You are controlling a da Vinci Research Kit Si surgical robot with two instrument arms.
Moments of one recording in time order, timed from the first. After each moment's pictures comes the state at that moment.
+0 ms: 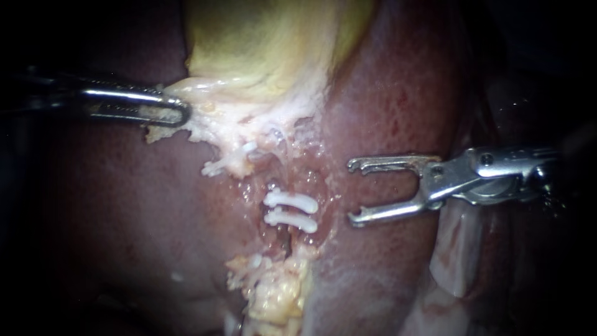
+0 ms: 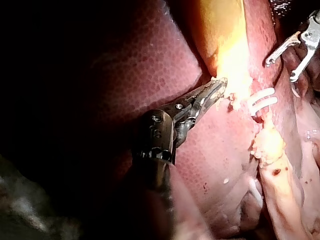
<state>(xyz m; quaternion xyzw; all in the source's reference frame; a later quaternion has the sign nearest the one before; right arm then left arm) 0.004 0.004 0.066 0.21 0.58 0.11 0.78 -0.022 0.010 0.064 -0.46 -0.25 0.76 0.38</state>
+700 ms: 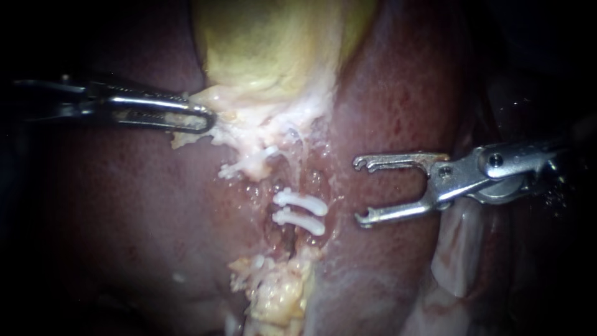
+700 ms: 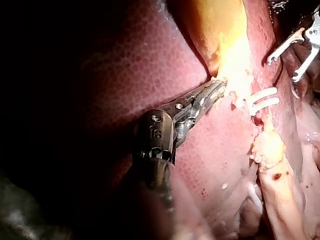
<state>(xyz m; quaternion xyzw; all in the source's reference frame) 0.004 0.003 0.065 0.20 0.56 0.08 0.80 -0.025 0.009 0.068 -0.46 -0.24 0.76 0.38</state>
